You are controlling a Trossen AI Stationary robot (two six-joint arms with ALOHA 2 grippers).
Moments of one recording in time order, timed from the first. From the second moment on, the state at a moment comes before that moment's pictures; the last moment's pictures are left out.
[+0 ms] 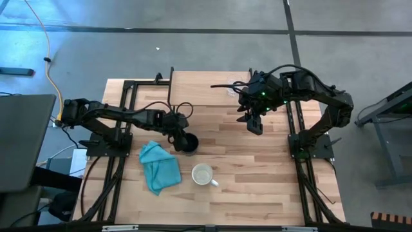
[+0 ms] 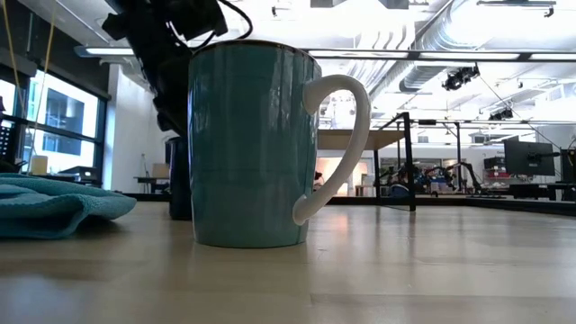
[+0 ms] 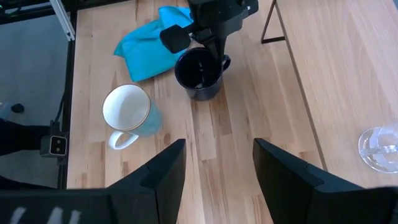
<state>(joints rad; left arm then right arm) 0.18 1.41 0.84 -0.47 -0.09 -0.36 -0.02 1.56 2.08 -1.40 -0.03 0.13</state>
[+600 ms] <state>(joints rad) 0.18 1.41 0.84 -0.52 -0.22 -0.70 -0.02 1.56 2.08 -1.40 -0.03 0.13</state>
